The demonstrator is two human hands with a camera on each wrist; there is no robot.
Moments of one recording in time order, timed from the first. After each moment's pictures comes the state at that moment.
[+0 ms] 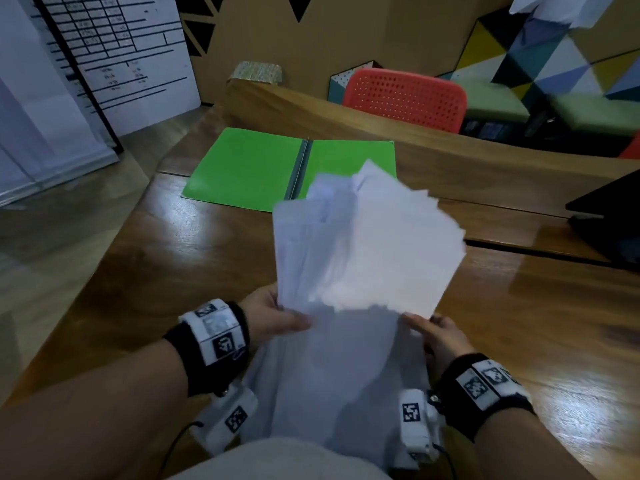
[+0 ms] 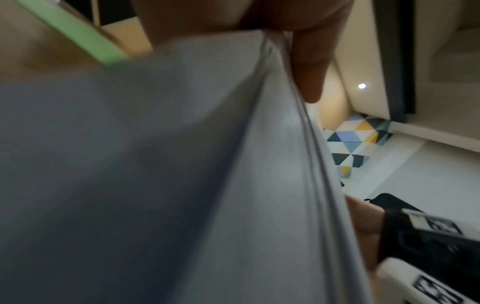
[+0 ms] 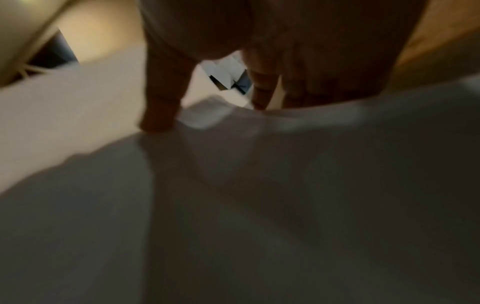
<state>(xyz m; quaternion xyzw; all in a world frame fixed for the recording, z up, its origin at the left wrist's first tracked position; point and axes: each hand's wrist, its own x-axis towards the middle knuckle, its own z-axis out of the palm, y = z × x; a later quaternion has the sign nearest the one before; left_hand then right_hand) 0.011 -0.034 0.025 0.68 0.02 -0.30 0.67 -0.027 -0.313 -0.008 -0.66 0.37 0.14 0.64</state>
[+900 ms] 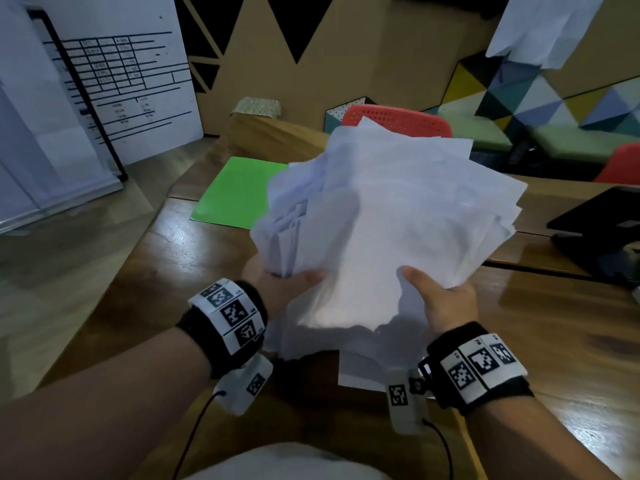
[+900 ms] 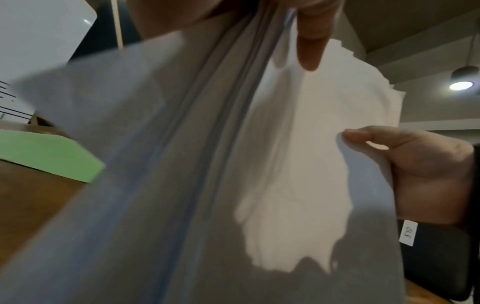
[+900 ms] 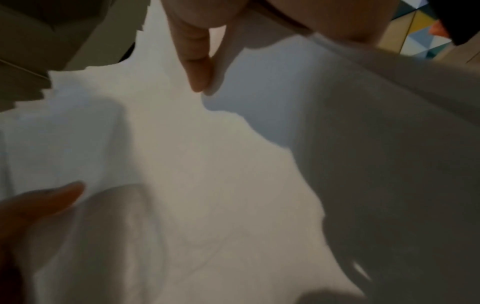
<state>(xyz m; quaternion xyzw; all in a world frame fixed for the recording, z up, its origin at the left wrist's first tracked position) 0.007 -0.046 0.101 0.80 0.06 -0.03 0.60 -0.022 -0.266 0.095 -0.67 0.19 -0.17 0.70</state>
